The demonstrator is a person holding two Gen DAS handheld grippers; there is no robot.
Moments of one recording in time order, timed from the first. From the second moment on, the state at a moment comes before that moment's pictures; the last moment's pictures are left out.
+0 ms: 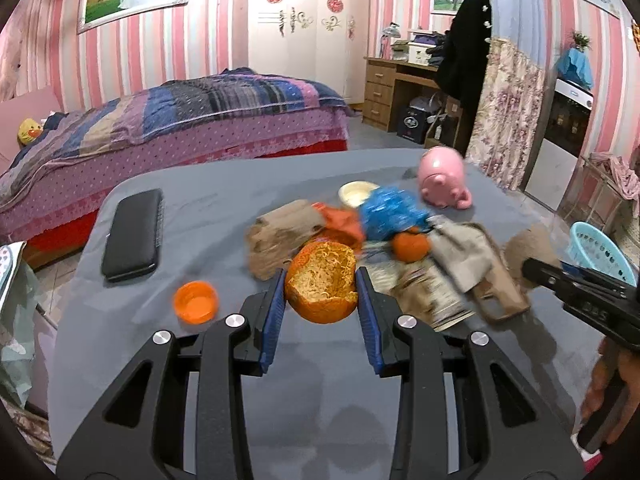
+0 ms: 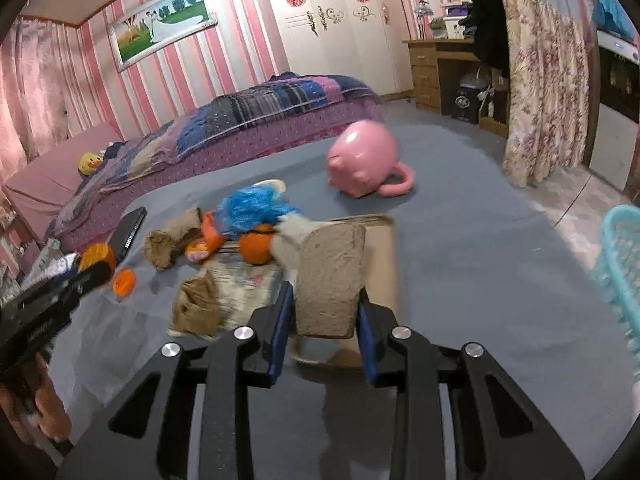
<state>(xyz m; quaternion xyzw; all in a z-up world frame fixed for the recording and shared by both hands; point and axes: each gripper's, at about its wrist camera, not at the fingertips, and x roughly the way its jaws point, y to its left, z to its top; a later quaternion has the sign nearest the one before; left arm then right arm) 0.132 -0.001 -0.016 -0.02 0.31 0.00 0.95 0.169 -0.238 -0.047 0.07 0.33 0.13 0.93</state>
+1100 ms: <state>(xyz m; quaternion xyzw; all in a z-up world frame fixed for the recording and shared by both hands) 0.209 -0.383 -0.027 0.06 0.31 -0.26 0.91 0.150 -0.593 -0.042 0.08 0.30 -0.20 0.93</state>
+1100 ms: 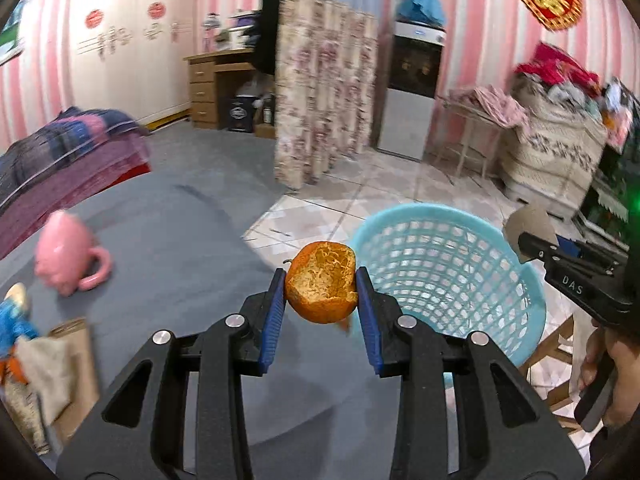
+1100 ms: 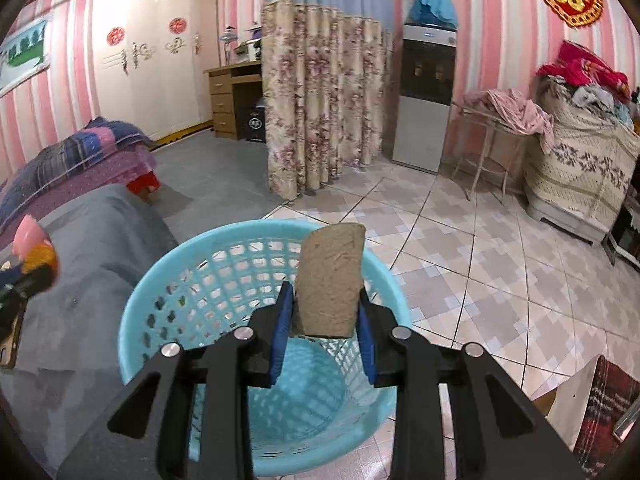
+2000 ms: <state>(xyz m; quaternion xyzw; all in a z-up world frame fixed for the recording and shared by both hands) 0.256 -0.412 -0.020 0.06 0.28 -0.23 0.93 0.159 -0.602 -0.062 0.11 0.30 -0.21 0.92</state>
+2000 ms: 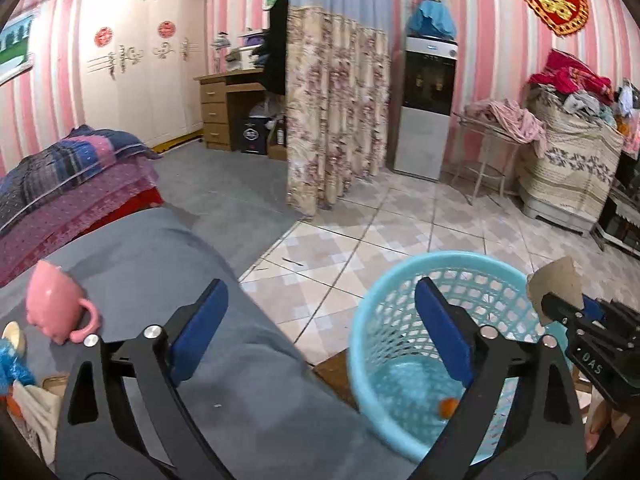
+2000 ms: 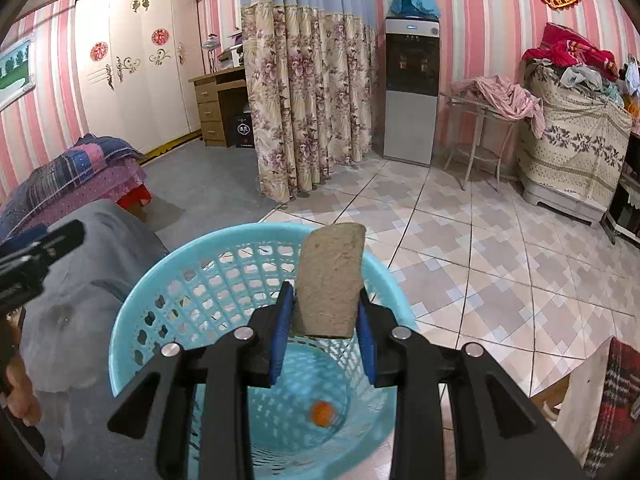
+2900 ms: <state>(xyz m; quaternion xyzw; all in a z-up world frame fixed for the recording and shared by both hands) 0.251 -0.327 -0.012 0.03 0.29 -0.15 0.95 0.170 -0.562 -0.043 0.08 0.27 -0.21 0.94</state>
